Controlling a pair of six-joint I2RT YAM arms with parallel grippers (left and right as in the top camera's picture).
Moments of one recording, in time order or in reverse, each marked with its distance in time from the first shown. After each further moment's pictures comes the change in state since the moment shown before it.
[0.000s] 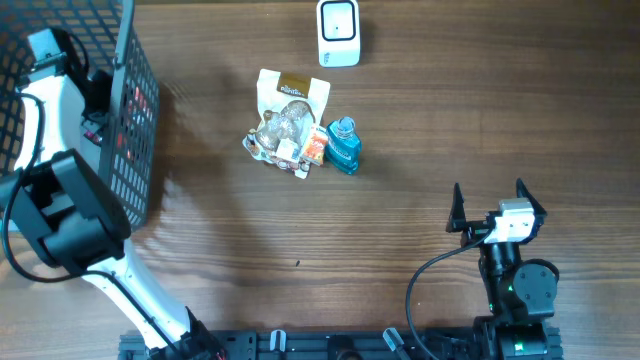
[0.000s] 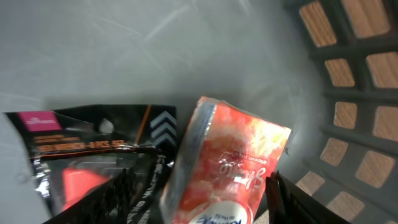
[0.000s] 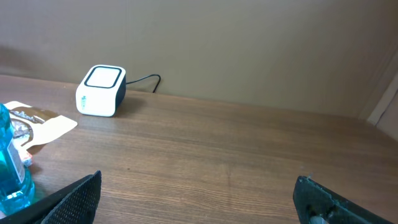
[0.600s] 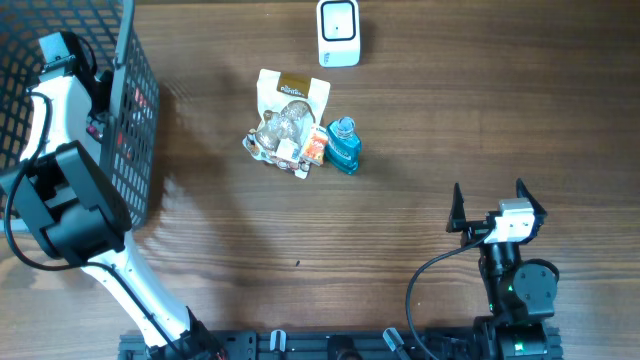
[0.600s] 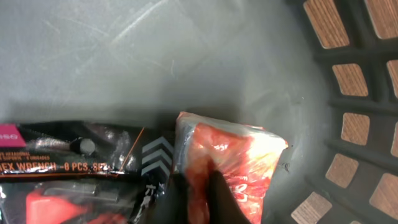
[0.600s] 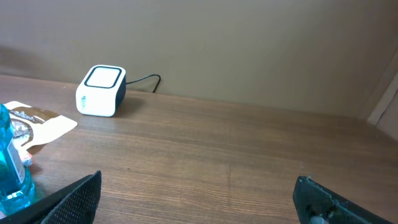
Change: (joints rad) left arm -0.008 0.053 0.001 0.051 0.032 -0.005; right arm 0.000 0.000 0.000 0.000 0.000 0.000
